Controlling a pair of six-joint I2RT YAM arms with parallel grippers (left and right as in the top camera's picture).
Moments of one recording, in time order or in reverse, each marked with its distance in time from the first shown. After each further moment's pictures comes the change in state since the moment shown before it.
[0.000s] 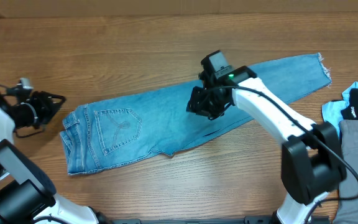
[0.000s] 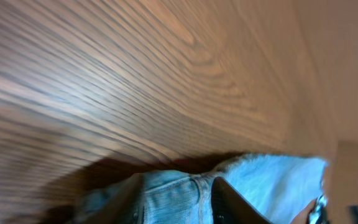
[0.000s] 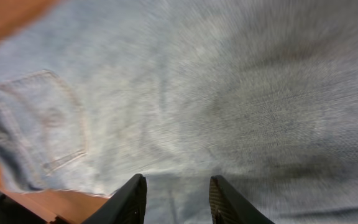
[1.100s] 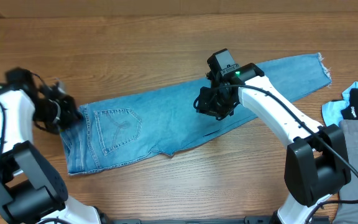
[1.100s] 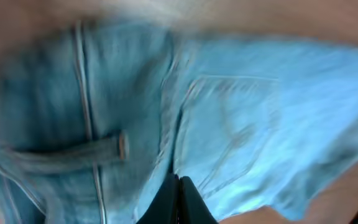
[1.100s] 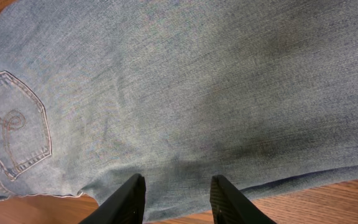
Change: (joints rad) left arm -0.207 -0.049 0.054 -0.423 -0.364 0.104; right arm -0.027 -0.015 0.007 -0.097 0.091 -0.048
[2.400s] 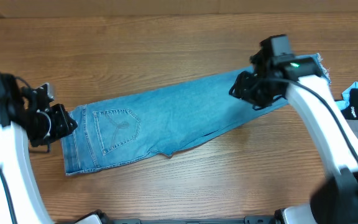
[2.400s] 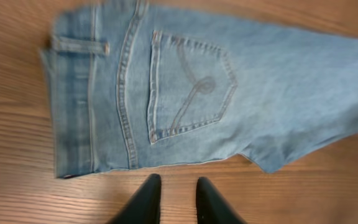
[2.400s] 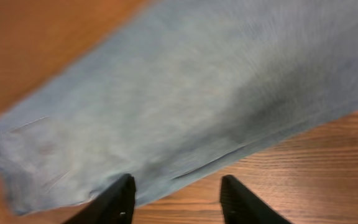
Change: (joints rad) left arm -0.003 -0.452 0.078 -0.265 -0.055 0.018; right arm -0.258 -0.247 0.003 -0.095 -0.020 -0.097
